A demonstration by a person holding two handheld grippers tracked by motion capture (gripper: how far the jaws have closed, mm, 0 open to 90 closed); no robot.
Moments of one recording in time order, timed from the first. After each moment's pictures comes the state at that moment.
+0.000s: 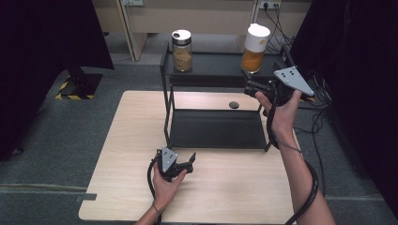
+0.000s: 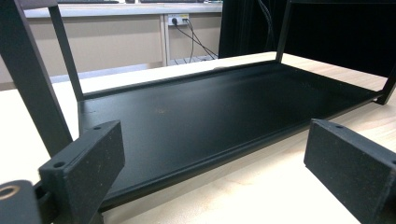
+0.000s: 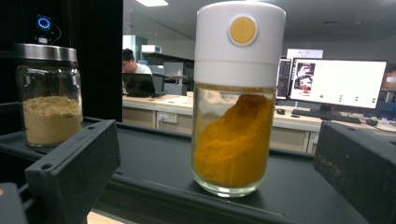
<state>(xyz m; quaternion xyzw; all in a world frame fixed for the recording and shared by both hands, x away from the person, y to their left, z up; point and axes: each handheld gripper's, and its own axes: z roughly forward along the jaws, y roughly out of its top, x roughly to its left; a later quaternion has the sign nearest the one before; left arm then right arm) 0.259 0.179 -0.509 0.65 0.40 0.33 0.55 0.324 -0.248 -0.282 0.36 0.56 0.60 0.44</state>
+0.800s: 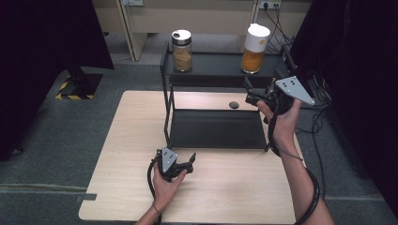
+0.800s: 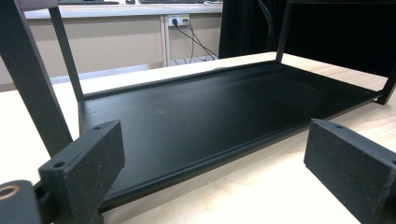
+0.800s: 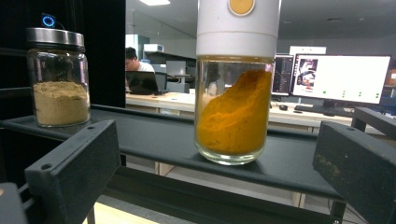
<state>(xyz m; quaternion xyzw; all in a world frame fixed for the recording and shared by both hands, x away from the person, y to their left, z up) 0.258 0.178 -0.509 0.65 0.40 0.33 0.55 0.313 -0.255 -0.300 0.36 0.56 0.60 0.43</state>
